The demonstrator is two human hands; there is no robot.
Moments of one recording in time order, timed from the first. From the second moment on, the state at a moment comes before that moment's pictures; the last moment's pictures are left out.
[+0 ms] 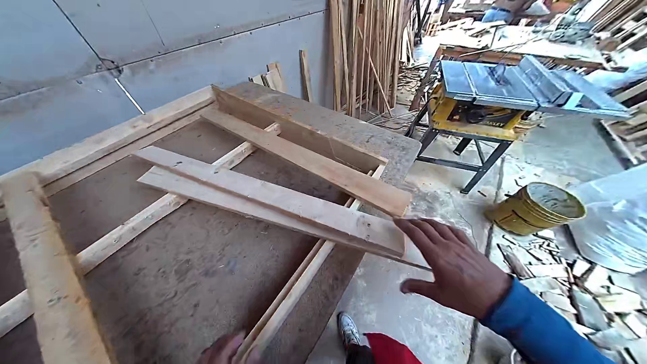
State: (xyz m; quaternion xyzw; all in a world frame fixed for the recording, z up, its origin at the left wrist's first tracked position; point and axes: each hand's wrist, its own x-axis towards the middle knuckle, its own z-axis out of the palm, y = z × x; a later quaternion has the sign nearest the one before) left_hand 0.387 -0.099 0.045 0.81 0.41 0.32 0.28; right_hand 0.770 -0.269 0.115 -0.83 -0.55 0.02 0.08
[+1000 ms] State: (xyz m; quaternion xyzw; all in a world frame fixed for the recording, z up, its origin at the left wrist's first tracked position) left_hand 0.697 -0.245 0.008 0.18 0.35 0.51 0.77; right_hand 0.875 -0.287 0.090 -0.53 -0.72 0.38 0.25
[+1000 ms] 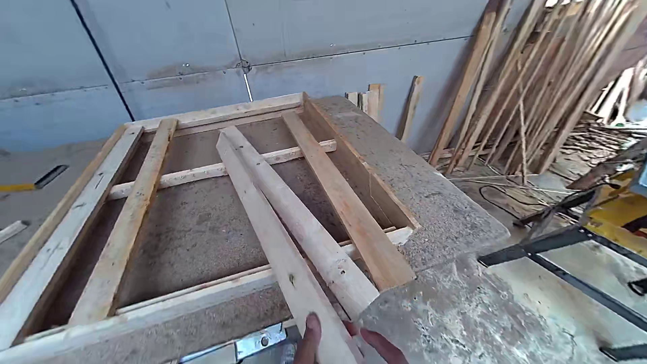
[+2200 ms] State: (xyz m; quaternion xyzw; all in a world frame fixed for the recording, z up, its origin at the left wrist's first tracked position) left_hand 0.785 0.022 0.052 0.49 0.53 0.52 0.45; right_hand 1.051 0.025 0.013 -0.67 -0.64 0.14 0.34
